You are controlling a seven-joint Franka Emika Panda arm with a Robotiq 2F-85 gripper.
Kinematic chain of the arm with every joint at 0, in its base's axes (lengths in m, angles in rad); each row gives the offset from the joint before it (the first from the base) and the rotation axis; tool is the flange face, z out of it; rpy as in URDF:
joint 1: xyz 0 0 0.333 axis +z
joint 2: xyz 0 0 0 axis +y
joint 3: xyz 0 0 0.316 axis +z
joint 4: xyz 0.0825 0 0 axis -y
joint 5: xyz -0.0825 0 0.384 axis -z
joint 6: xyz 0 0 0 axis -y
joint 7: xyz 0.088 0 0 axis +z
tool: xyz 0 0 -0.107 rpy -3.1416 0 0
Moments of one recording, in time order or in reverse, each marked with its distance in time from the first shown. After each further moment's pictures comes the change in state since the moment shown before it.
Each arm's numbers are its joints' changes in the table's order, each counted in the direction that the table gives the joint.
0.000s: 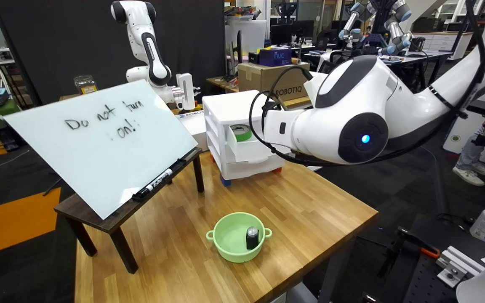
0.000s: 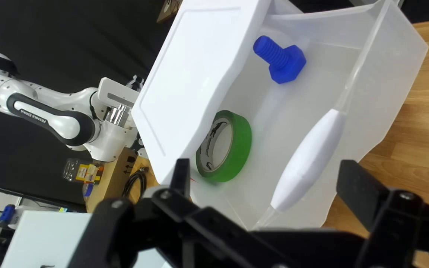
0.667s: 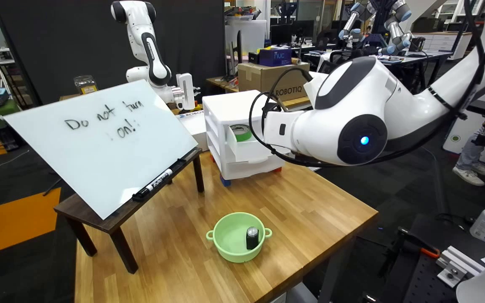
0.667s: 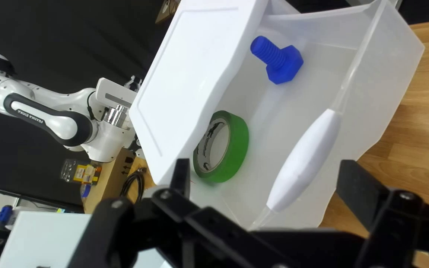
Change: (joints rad) arm 0.001 0.007 0.001 0.000 -0.002 -0.005 0.000
